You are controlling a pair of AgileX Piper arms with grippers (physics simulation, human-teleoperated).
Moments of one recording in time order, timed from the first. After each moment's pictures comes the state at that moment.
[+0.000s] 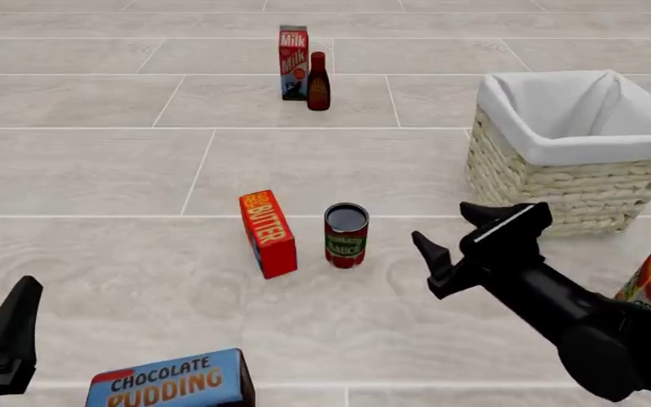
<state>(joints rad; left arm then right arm) 0.00 0.01 0.00 0.00 0.00 0.42 1.43 -0.34 -0.77 -0.25</state>
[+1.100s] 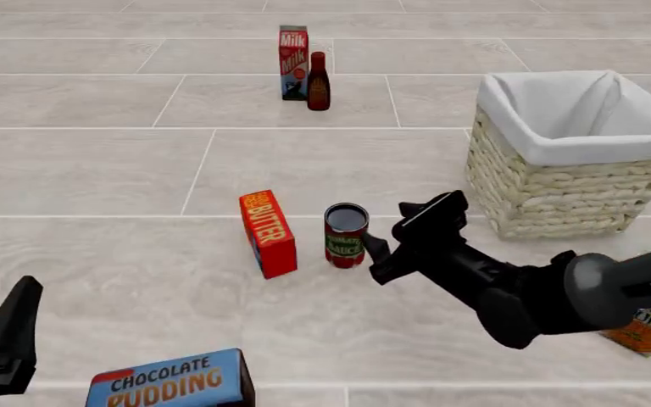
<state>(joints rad) 0.00 0.01 0.00 0.00 0.00 0.52 1.73 -0.57 -0.76 -0.20</state>
